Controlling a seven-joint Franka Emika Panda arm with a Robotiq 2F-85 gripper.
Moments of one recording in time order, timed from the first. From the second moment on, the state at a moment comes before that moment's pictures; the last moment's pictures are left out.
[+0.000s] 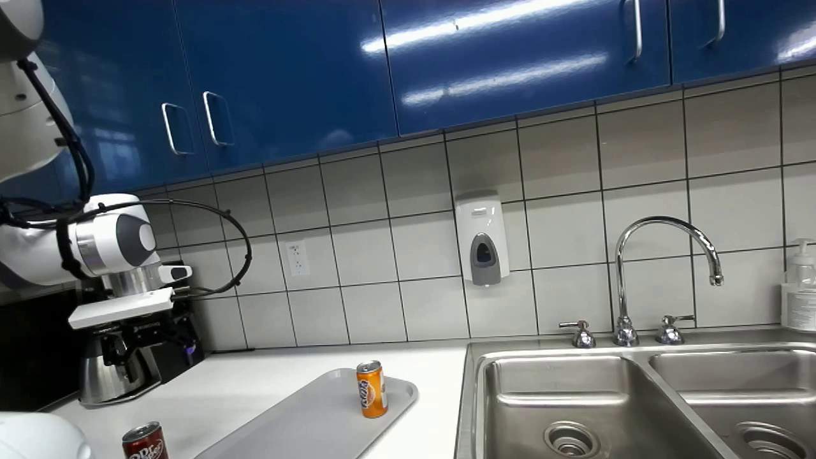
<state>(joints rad) 0.33 0.03 0.30 -2.26 -0.06 2.35 0.03</state>
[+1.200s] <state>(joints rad) 0.35 0.06 0.33 -2.35 -0.03 2.39 -0.07</state>
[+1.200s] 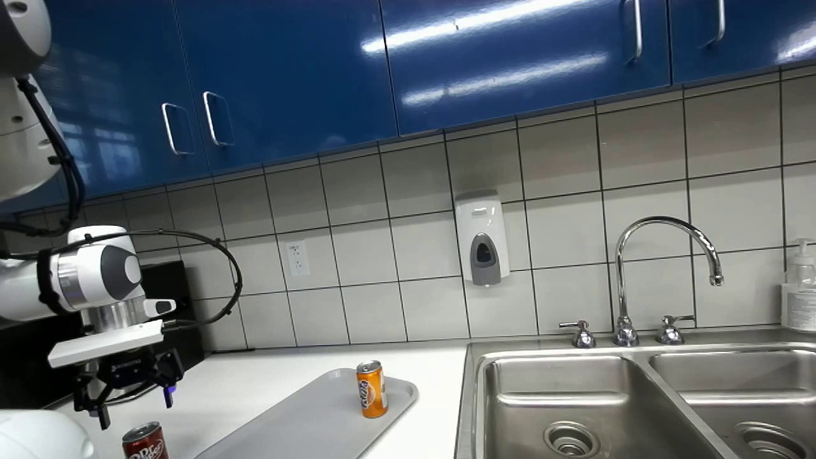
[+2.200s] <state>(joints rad) 0.36 0.15 0.35 -2.35 -0.03 2.42 -0.14</state>
